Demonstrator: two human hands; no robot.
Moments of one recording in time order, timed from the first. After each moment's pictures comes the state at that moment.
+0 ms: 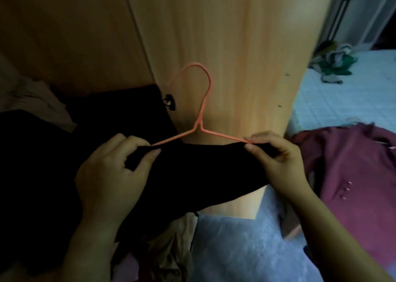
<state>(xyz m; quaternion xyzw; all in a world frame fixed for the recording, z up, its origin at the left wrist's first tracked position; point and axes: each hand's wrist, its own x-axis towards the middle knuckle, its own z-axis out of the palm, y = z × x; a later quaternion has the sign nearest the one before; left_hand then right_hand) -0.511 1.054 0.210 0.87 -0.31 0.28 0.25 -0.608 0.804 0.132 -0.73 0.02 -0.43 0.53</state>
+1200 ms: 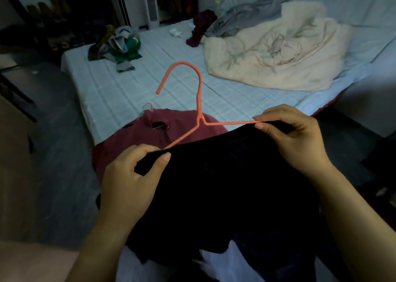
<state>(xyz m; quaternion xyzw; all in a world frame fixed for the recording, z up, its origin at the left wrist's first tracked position) -0.824 0.483 0.109 0.69 -0.54 -0.16 0.46 -1.088 0.365 0.120 -0.76 0.36 -0.49 0.24</state>
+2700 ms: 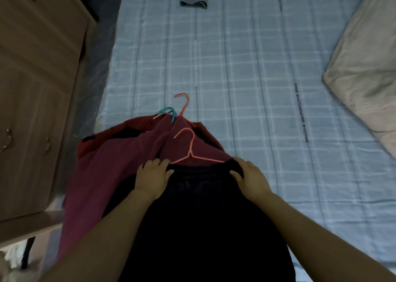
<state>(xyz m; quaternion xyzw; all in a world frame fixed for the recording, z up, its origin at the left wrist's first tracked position) -0.693 0.067 -0.185 0.89 -0.38 -0.24 -0.03 -0.902 -0.129 -0.205 -0.83 0.38 0.08 0.39</state>
